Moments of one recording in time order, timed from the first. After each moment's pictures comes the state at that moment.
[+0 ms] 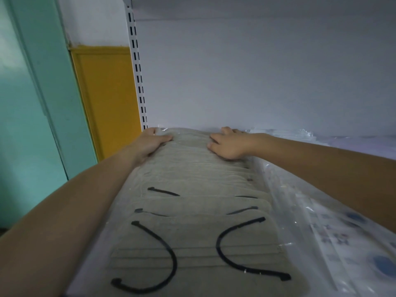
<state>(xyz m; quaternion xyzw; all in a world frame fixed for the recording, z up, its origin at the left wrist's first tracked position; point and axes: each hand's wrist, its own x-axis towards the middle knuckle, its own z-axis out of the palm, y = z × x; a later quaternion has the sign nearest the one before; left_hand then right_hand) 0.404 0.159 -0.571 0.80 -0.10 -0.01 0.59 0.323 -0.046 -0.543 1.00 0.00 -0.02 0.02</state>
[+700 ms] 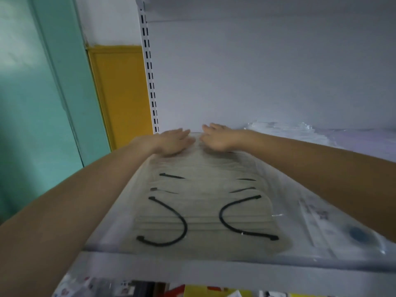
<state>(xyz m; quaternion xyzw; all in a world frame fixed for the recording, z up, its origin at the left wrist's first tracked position) 0.344 0.150 -0.552 0.96 -0.25 -0.05 0.06 0.306 -0.007 -0.545 1.00 0.03 -0.03 -0.03</state>
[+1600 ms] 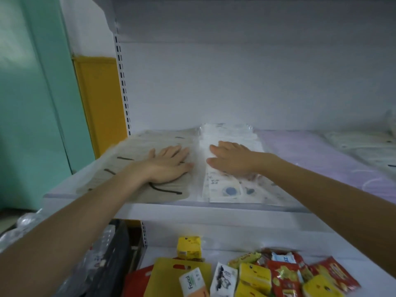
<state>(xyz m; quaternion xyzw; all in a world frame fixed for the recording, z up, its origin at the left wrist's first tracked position) 0.184 0.081 -0.573 0.96 -0.27 -0.04 0.03 0.150 -0.130 -0.562 1.00 0.06 -0.02 -0.01</state>
